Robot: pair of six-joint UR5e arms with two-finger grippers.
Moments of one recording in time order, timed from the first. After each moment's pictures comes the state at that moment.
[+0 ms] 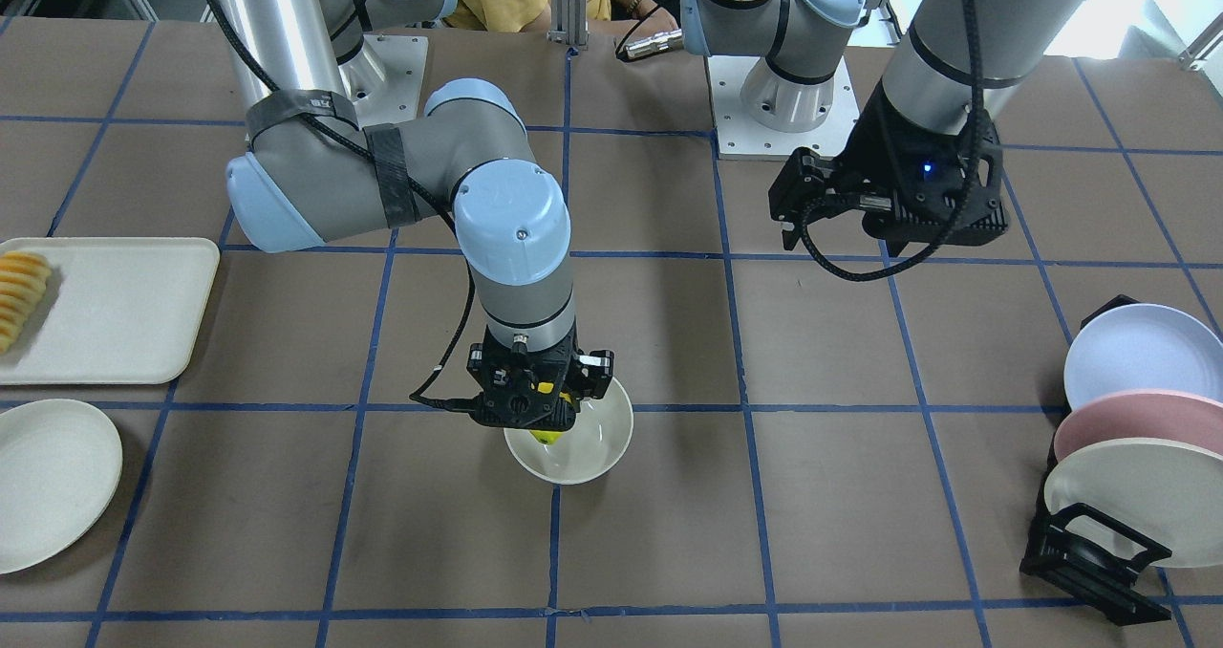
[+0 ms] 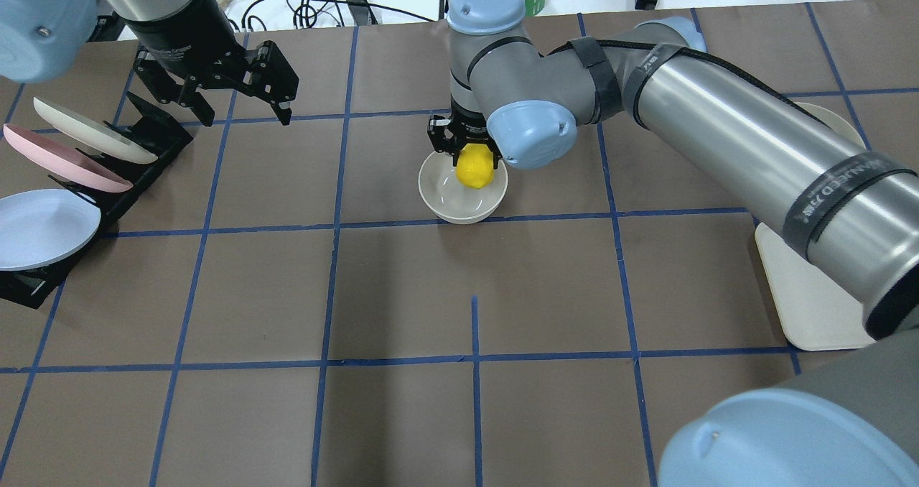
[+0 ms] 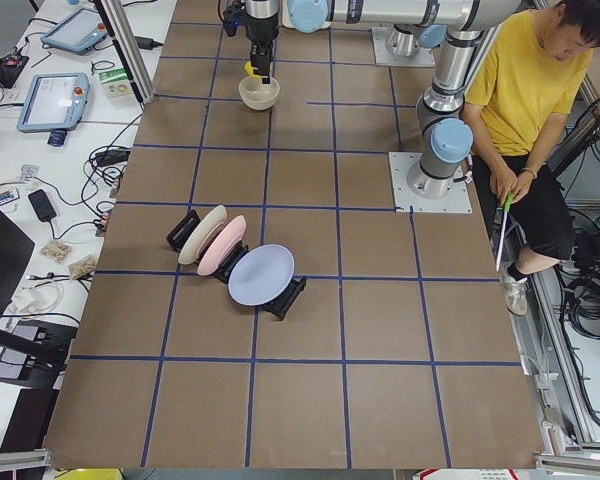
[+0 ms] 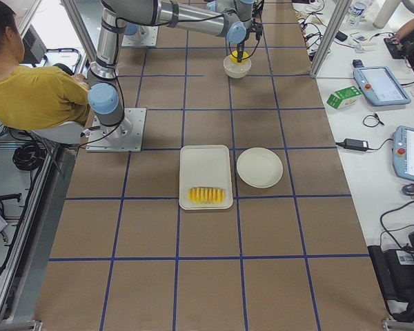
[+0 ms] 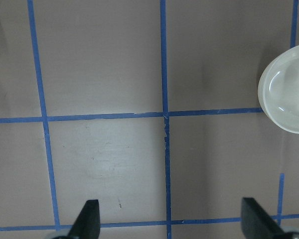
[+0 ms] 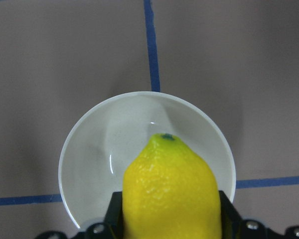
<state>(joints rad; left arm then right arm) -1.57 -1.67 -1.45 -1.61 1.56 0.06 1.92 -1.07 1.48 -2.04 -1.53 0.43</state>
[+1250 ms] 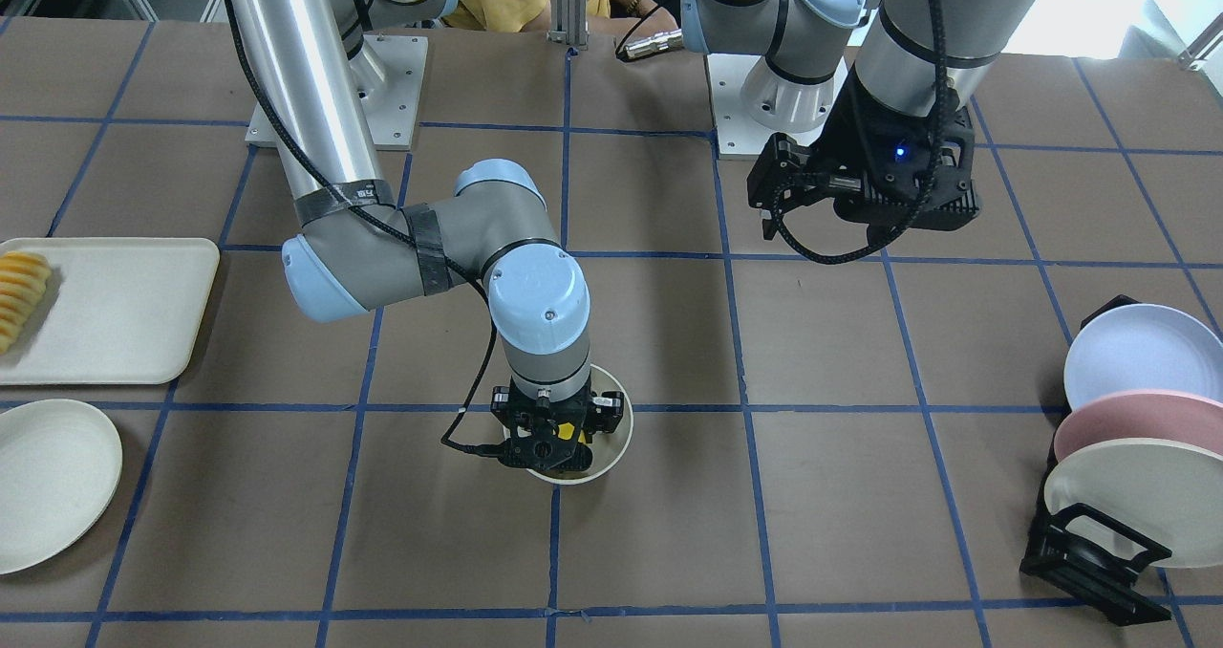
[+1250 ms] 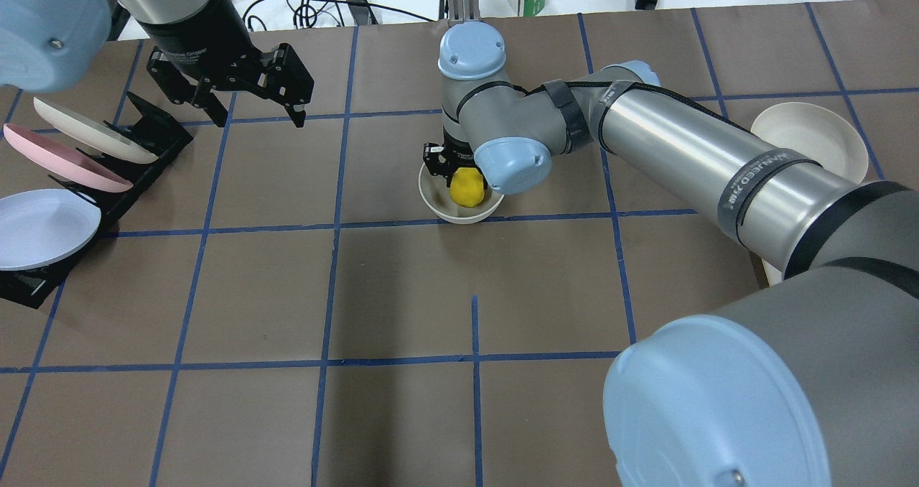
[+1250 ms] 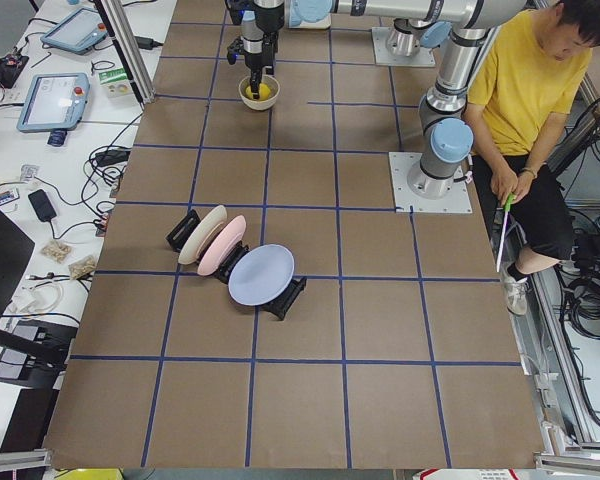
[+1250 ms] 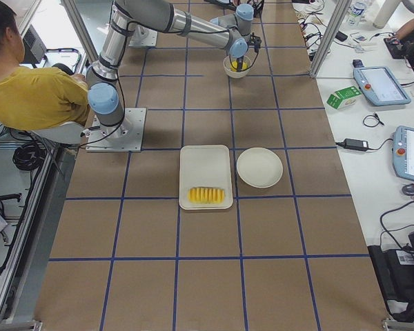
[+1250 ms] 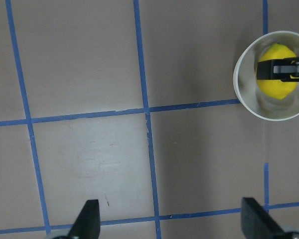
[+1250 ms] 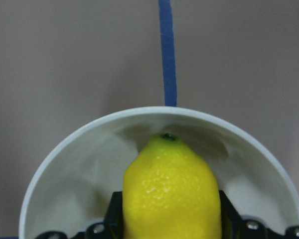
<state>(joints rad) -1.59 -1.66 -1.46 -1.60 1.56 0.05 1.92 -0.96 1.49 -2.16 -1.53 0.43</state>
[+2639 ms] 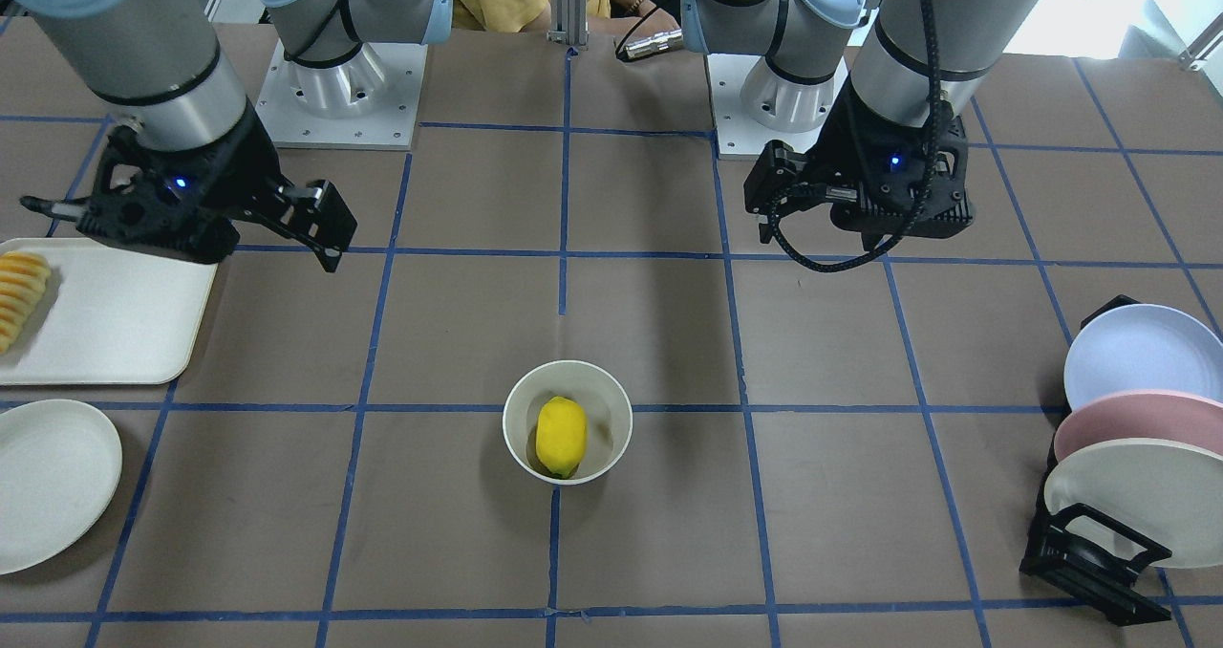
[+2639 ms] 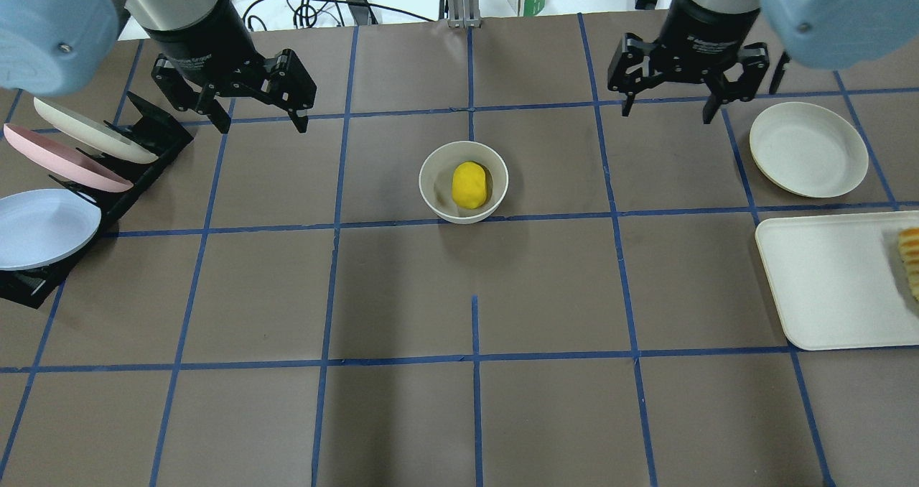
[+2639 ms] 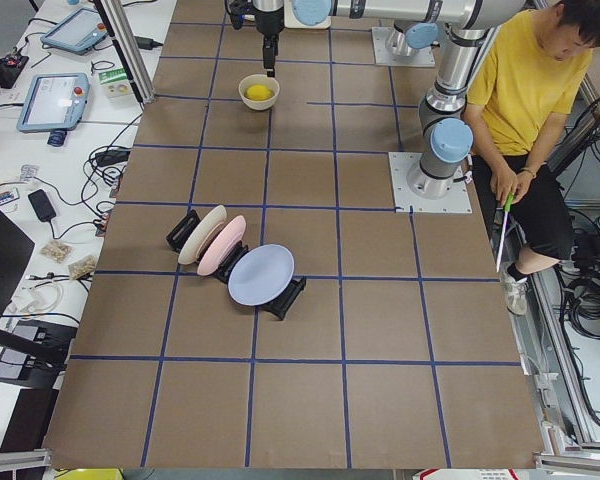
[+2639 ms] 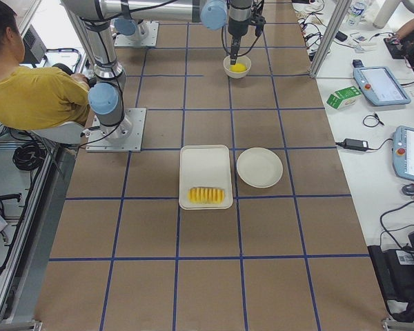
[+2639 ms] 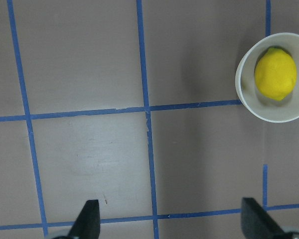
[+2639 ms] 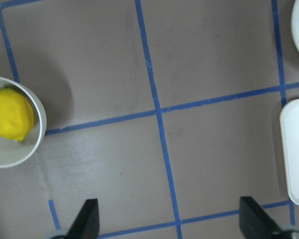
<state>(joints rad) -1.59 -1.66 -1.47 -1.60 1.55 0.04 1.56 -1.49 1.51 -1.56 -1.58 0.17</state>
